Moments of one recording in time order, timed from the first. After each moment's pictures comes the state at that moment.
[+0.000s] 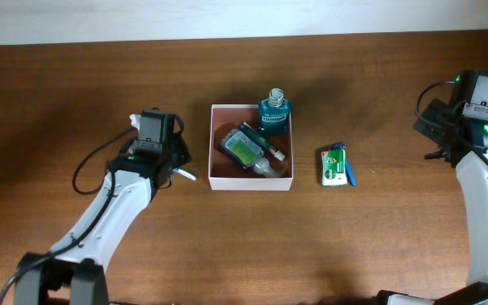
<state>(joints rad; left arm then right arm) -0.22 1.56 0.97 -0.40 -0.13 -0.57 -0.26 1.46 1.31 -0.83 0.35 0.39</state>
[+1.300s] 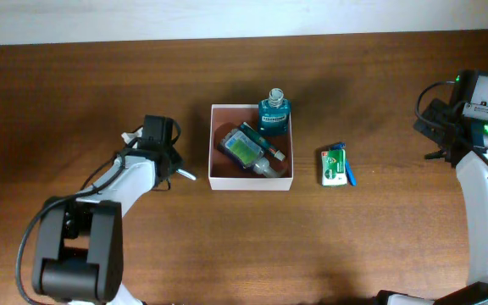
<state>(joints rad) -0.15 1.81 0.98 -0.36 -0.17 -0.76 -0.26 1.46 1.31 -0.83 0.35 0.39</state>
